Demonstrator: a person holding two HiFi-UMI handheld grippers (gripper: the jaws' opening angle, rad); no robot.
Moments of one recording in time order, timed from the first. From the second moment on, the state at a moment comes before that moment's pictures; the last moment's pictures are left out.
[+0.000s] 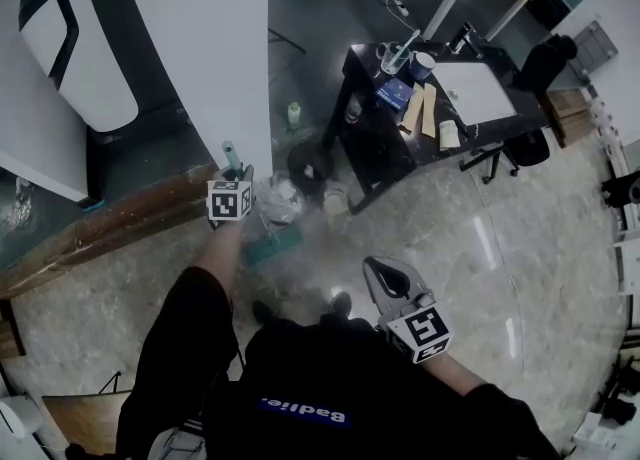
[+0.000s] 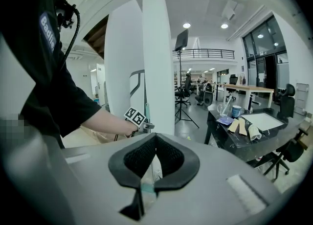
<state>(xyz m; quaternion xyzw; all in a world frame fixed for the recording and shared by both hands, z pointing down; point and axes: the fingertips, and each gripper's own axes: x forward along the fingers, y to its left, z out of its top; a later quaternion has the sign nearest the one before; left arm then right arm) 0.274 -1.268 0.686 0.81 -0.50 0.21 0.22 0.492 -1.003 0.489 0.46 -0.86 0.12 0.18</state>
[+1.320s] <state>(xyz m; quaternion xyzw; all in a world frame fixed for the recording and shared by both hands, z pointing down) 0.267 -1.370 0.743 0.77 -0.47 0.32 0.27 0.515 -1.002 0.505 0.51 -0.82 0.16 0.22</state>
